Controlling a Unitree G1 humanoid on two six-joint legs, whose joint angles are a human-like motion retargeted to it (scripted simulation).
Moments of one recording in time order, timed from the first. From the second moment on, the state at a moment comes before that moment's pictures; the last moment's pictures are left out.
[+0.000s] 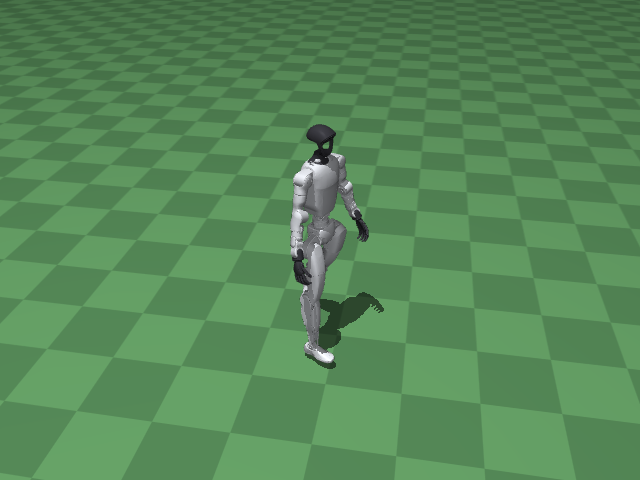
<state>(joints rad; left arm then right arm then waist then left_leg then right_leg) -0.05 0.30 -0.06 1.47 0.14 -0.31 -0.05 -0.05 -0.30 -0.04 1.49 0.23 -0.28 0.03 0.05 -0.09 0.03 0.45 -0.10 -0.65 0.17 -0.07 -0.18 -0.06 -0.17 0.04 -0.09 0.06 0.26</state>
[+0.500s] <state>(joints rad) -0.05 0.29 -0.01 1.43 0.12 -0.36 -0.08 -0.17 -0.28 0.04 1.50 0.13 -0.34 0.00 0.22 -0.08 0.06 -0.19 0.00 0.30 -0.09 -0.20 0.02 0.12 -0.10 0.02 0.04 -0.17 0.26</state>
